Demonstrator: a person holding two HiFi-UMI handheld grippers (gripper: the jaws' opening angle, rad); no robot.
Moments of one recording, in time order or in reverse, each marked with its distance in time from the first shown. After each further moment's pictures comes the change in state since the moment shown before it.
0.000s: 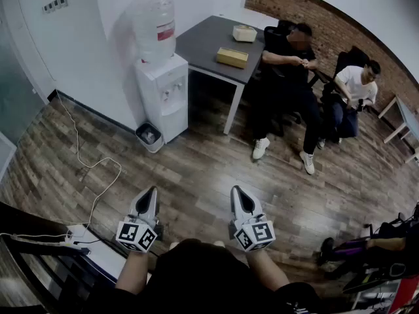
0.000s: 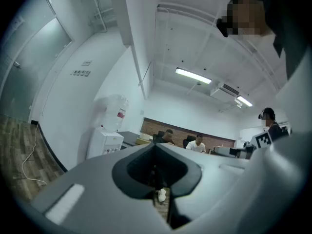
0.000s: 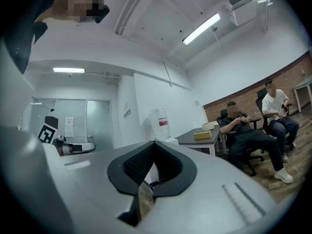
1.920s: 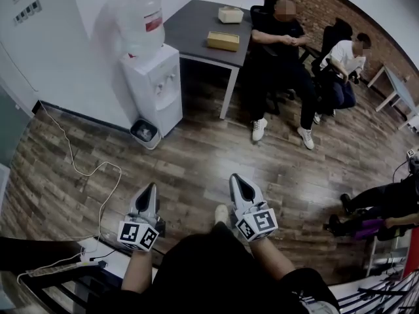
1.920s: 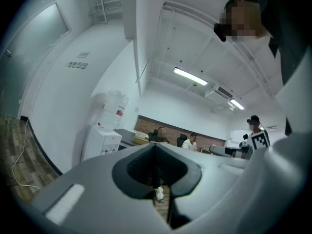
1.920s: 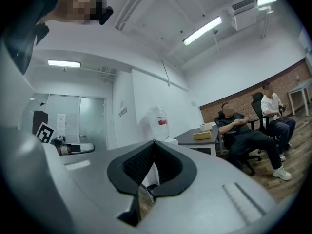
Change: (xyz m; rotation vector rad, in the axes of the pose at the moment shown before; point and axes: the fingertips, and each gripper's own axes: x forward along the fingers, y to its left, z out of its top) left arm 0.015 0.074 0.012 -0.019 0.026 -0.111; right arm 0.058 0.044 -0.019 -0.021 -0.018 -0.071
